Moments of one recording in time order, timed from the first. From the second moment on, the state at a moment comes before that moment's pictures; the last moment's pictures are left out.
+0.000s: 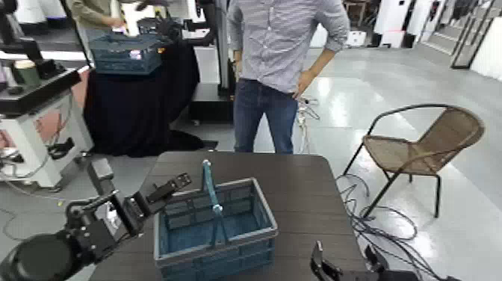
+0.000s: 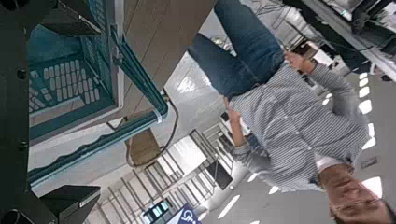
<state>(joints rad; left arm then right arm) -0.25 0.43 -0.14 -1.45 1.23 0.57 -0.25 0.40 -0.14 0.24 -1.88 -0.12 -0.11 -0.27</state>
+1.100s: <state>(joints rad) -0.53 0.40 -0.35 -1.15 1.28 0.71 -0.41 0.39 -0.14 0.25 -1.87 -0.13 -0.12 -0.27</state>
